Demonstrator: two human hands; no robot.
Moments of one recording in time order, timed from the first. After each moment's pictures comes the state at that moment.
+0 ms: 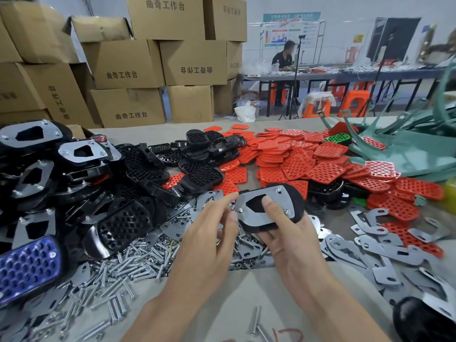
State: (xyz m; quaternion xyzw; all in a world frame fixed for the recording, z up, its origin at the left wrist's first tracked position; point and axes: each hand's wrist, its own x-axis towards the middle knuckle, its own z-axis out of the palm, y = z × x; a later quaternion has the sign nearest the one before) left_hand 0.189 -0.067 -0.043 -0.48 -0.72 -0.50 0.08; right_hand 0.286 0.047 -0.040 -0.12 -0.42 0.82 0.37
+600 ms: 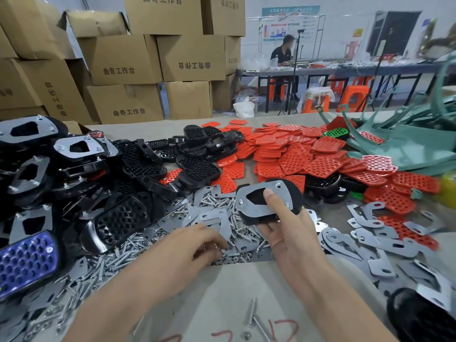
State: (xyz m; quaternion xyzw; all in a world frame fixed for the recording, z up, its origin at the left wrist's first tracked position) left_hand 0.158 -0.103 -0.026 -0.54 -0.81 -0.21 -0.10; right_hand 0.282 0.056 -0.043 -0.18 -0.38 0.83 0.37
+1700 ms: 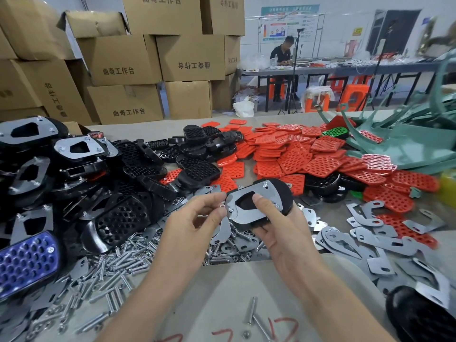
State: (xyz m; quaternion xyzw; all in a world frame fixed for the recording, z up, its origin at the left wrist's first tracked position) left_hand 0.180 -0.074 -0.028 -0.38 -0.68 -0.62 -0.09; right_hand 0.283 0.051 -0.042 -0.19 -0.45 0.80 0.35
